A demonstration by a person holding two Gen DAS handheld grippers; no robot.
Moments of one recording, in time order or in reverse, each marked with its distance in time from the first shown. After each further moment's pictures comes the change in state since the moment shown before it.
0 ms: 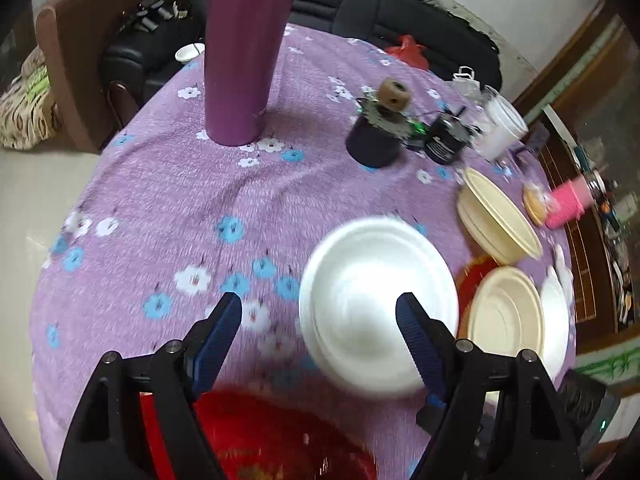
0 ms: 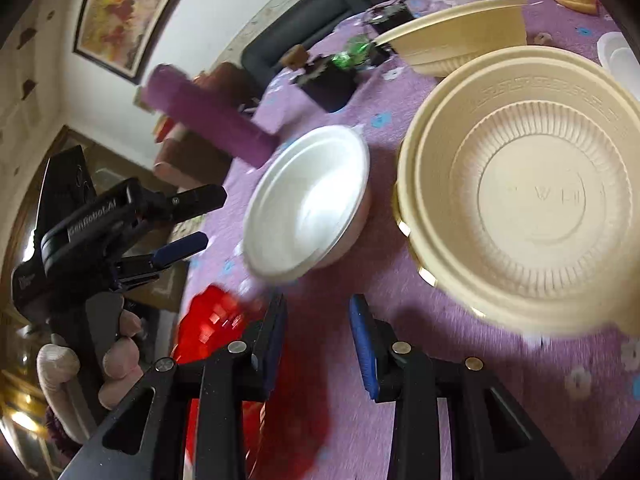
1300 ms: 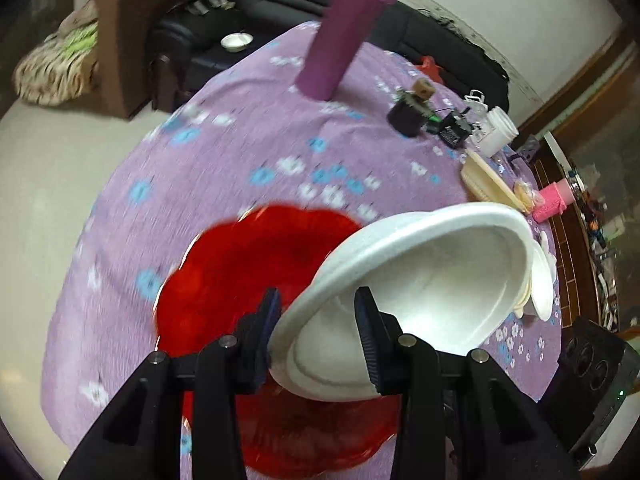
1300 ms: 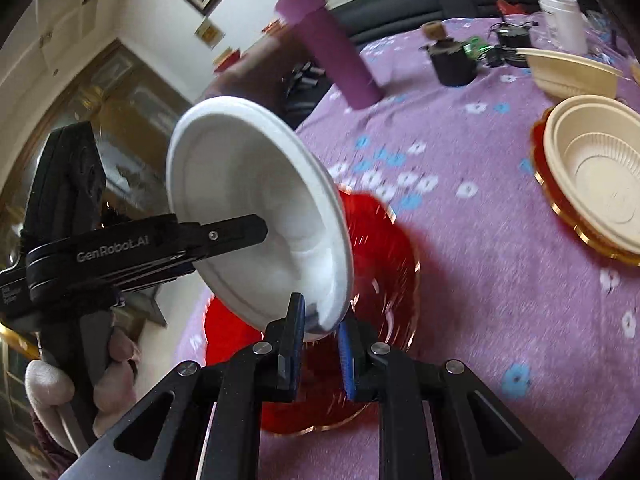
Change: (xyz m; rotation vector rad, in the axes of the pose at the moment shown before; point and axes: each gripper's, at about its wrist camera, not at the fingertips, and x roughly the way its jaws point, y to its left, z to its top) left arm -0.091 0.070 -0.121 -0.127 -0.043 -0.011; right arm 0.000 0.096 -0.074 -0.320 0.108 0.031
